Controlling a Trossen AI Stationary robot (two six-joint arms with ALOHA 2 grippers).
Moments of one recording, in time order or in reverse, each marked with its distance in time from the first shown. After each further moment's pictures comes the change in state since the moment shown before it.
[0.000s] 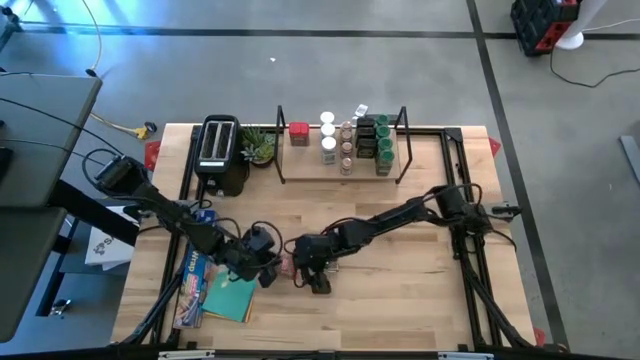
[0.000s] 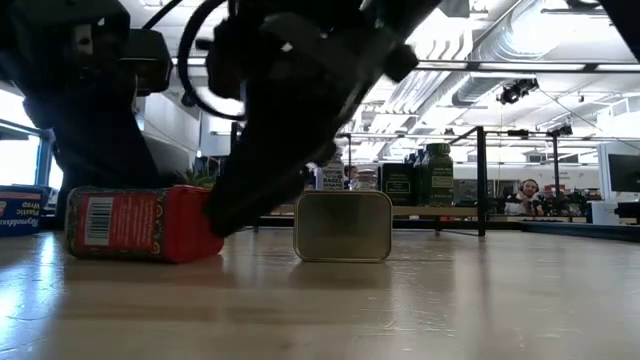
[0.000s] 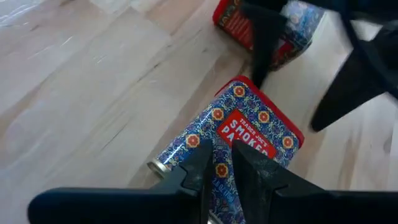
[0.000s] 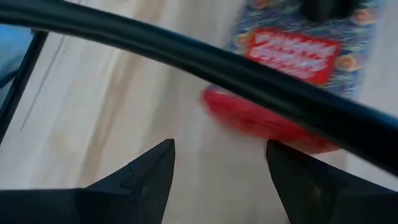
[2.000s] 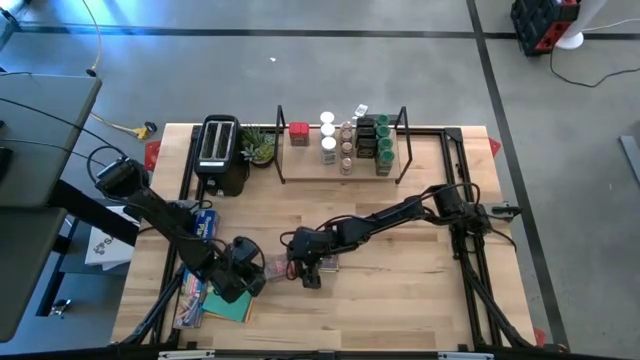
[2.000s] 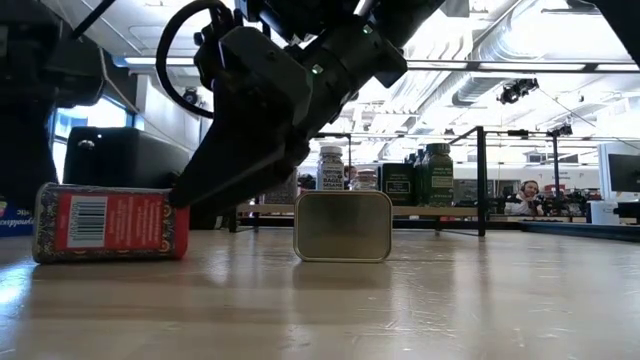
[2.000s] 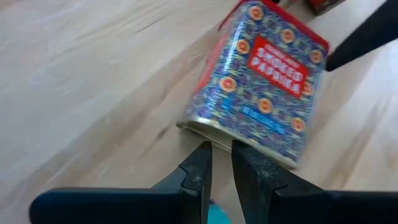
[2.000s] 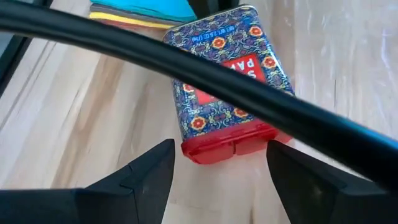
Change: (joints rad) left arm -0.189 0.016 0.021 -0.196 -0.045 -0.441; right arm -0.015 0.015 0.005 0.114 0.104 0.018
